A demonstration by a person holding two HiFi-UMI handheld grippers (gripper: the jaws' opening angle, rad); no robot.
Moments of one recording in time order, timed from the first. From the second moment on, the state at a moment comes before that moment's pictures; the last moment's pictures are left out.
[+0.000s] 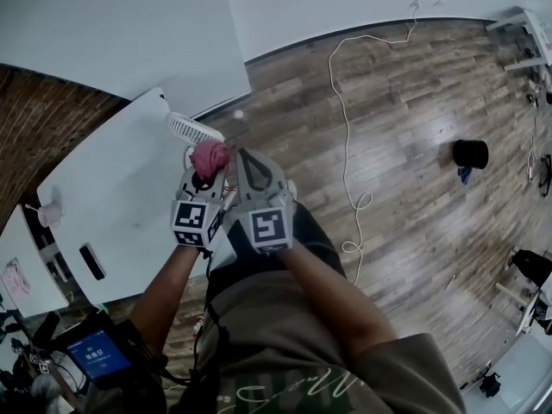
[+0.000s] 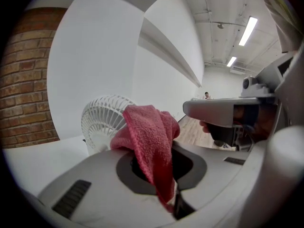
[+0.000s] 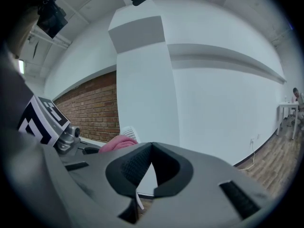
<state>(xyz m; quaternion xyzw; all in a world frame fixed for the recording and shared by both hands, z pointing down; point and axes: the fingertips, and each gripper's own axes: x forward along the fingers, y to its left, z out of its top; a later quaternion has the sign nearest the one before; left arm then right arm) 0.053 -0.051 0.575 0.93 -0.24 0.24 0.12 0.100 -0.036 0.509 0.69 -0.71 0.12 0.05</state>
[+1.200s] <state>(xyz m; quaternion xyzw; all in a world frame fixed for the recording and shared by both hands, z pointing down) 0.036 -0.081 0.541 0.94 -0.26 0.20 0.11 0.095 -0.036 0.514 0.70 -0.71 0.12 0.05</state>
